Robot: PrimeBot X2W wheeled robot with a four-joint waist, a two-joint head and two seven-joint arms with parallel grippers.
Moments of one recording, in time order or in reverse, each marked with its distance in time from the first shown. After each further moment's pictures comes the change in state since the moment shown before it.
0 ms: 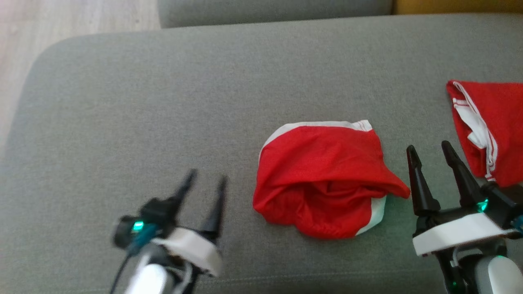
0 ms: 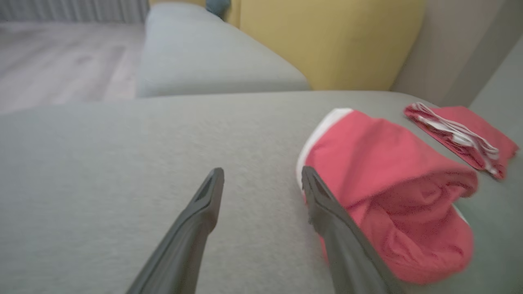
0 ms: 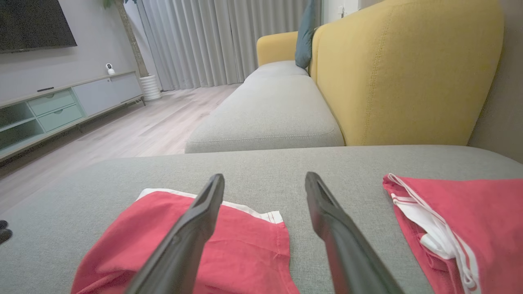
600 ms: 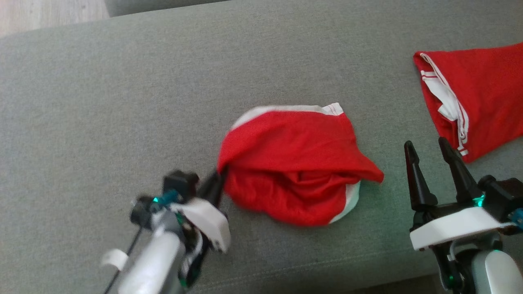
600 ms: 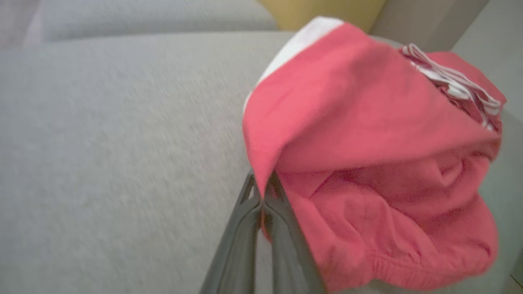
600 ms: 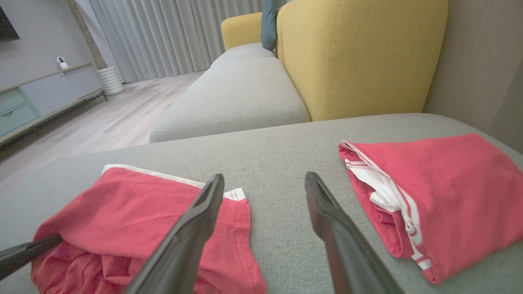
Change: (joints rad) left arm -0.215 -0.033 -0.102 0.320 -0.081 -0.021 0.035; right arm -0.030 0.013 0.001 0.028 0.012 0.000 0.008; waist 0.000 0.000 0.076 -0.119
